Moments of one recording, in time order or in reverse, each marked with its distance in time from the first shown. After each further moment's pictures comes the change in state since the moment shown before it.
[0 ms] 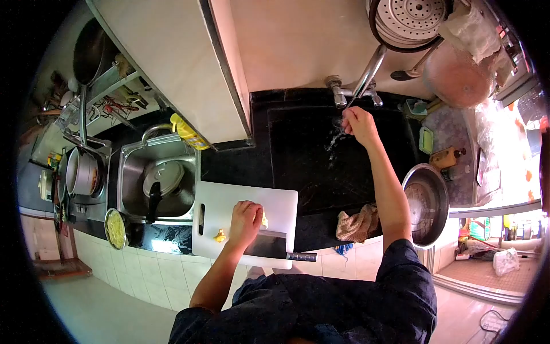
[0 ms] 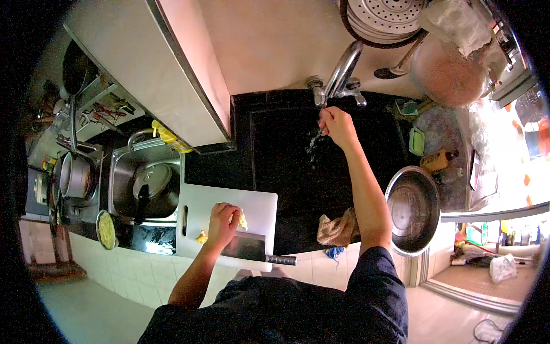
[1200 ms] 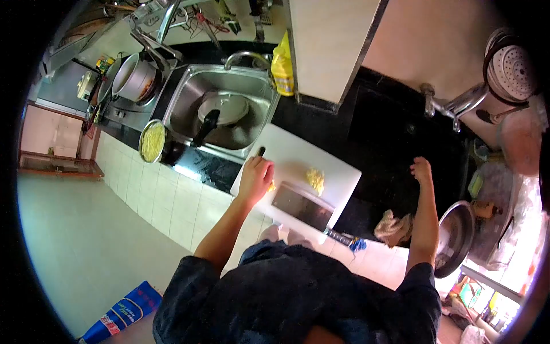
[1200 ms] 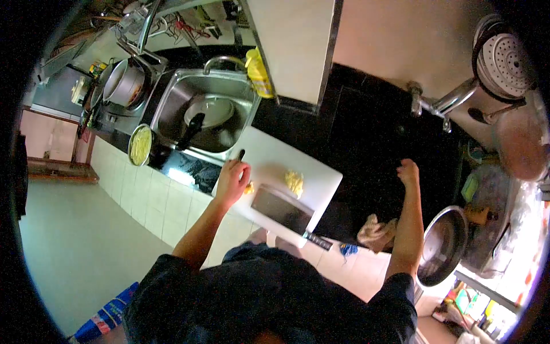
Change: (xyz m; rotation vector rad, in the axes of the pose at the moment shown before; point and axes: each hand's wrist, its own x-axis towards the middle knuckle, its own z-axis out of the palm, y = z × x) left_hand -0.065 -0.072 -0.083 0.216 0.163 -0.192; right_hand -0.003 0.241 0.034 0.097 0.074 0.552
